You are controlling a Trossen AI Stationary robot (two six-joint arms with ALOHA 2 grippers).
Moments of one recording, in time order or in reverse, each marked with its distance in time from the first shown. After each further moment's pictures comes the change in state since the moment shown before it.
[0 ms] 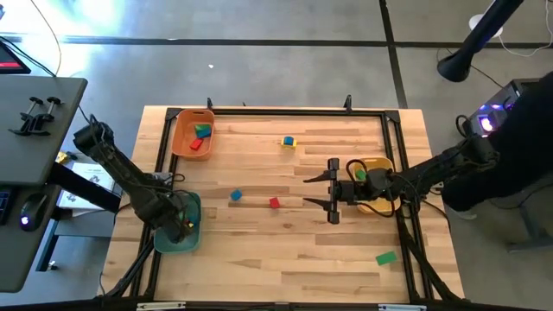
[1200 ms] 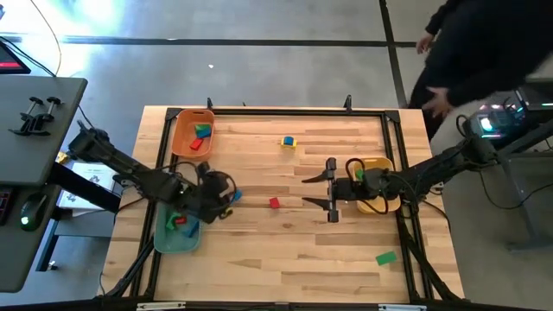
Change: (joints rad) left arm 0.346 0.048 0.141 0.508 -0.943 0.989; right arm -0.015 0.001 0.000 -0.069 0.001 0.164
